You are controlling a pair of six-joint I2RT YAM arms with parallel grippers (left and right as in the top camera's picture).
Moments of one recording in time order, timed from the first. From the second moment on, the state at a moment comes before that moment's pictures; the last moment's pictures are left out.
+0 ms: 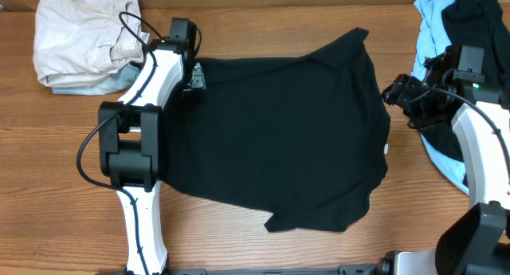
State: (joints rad) left arm -0.12 2.32 1.83 -0.83 -0.20 -0.28; right arm -0.21 1.60 1.30 -0.86 -0.29 0.33
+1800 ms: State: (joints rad) left arm -0.12 2.33 2.20 -1.21 -0.21 -0.25; right arm -0.03 1.62 1.30 -0.38 -0.28 0.31
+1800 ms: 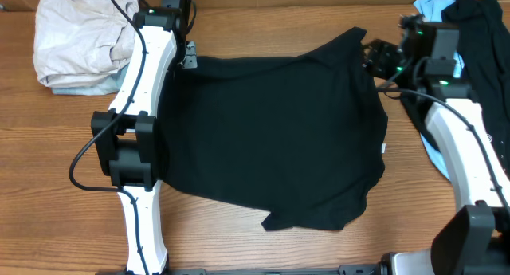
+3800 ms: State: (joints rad) left arm -0.10 2.33 2.20 -1.22 -0.21 -0.25; right arm 0.06 2.21 1.40 0.01 -0.14 0.75
